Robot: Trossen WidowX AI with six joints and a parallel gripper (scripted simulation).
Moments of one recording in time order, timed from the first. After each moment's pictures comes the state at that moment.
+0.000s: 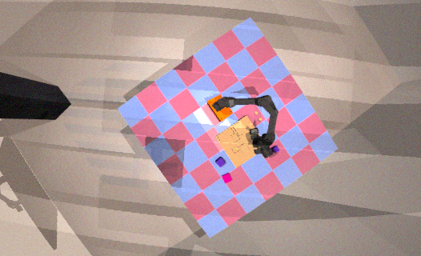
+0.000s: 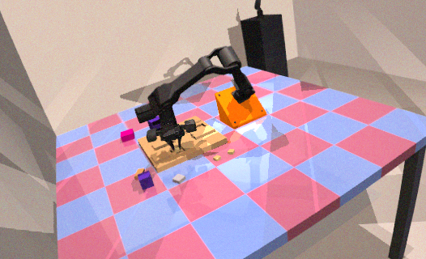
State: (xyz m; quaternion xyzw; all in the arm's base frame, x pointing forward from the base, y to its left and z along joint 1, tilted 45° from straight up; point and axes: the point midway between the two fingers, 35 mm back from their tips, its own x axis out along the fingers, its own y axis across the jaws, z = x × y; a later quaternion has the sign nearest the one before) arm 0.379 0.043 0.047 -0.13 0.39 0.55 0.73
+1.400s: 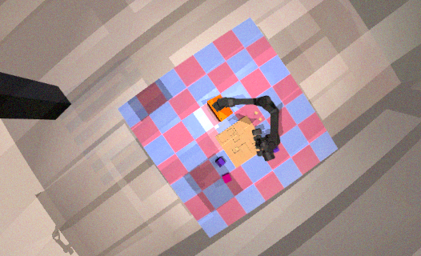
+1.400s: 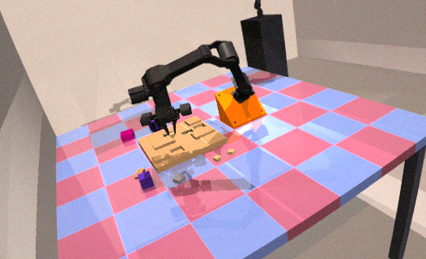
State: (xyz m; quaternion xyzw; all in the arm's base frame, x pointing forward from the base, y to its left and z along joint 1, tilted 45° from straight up) arm 0.373 -0.005 0.094 -0.13 0.39 0.55 0.73
